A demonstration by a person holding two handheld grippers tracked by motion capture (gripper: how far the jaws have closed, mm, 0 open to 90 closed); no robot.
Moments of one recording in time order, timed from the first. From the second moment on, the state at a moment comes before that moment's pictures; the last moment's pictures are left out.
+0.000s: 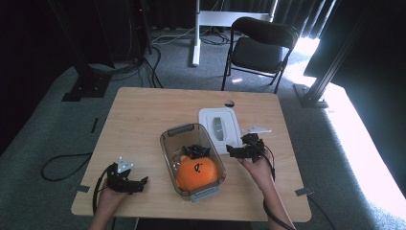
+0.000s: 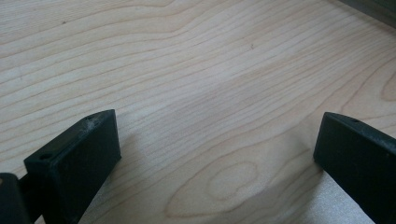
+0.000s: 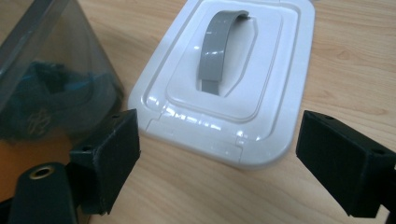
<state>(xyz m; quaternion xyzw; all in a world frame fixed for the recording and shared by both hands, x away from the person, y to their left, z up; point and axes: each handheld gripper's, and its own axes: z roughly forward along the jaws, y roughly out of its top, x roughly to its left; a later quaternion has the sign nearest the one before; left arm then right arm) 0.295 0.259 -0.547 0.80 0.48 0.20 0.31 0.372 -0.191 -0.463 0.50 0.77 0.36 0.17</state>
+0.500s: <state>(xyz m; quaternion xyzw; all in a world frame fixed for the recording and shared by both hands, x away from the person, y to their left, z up) 0.295 0.259 -0.547 0.80 0.48 0.20 0.31 0.399 -0.172 -0.489 0.51 0.77 0.35 0.17</state>
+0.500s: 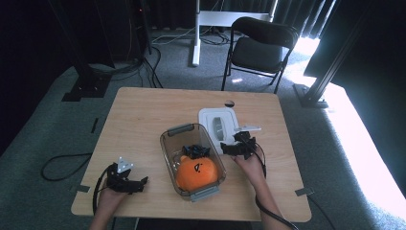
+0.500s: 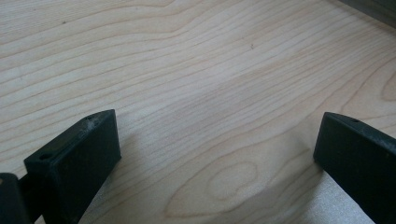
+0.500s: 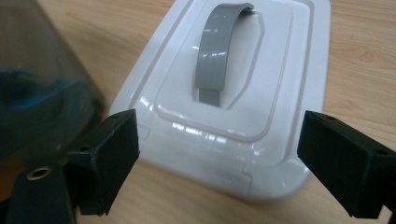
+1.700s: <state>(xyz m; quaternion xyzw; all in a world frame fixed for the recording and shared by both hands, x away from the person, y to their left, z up) 0.295 0.259 -0.547 0.80 0.48 0.20 0.31 0.457 -0.132 -0.526 0.53 0.76 0.30 0.22</state>
